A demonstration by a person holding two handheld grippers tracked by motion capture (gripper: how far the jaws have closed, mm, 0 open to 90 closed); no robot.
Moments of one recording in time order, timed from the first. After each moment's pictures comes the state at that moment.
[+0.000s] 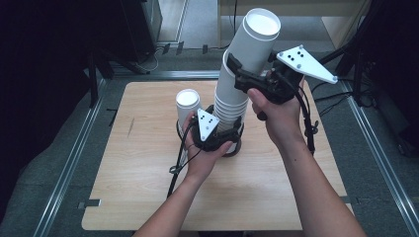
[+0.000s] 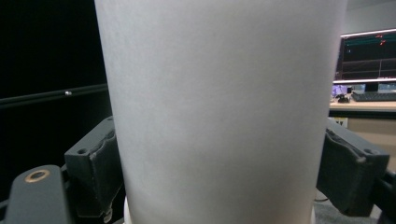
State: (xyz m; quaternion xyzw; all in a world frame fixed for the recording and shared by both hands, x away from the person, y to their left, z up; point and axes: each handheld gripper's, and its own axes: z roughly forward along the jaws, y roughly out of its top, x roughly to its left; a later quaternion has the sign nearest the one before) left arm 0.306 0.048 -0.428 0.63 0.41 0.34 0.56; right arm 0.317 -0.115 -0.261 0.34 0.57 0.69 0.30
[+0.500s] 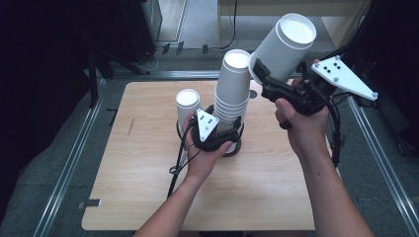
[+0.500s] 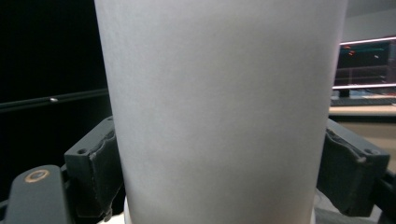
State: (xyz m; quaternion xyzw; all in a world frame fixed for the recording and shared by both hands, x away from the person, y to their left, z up) left arm 0.305 0.048 -0.429 0.63 0.41 0.34 0.57; right arm 0.291 -0.160 -0.262 0.35 0.55 0.68 0.32
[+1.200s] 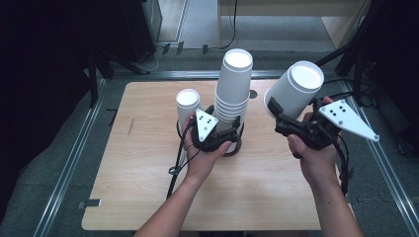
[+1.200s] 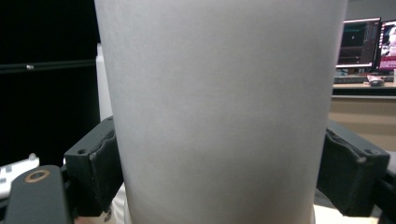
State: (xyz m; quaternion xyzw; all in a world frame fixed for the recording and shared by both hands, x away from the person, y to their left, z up) left arm 0.303 0.050 -0.427 0.63 0.41 0.33 0.57; right arm 0.266 -0.194 -0.330 0.37 0.57 0.65 0.34
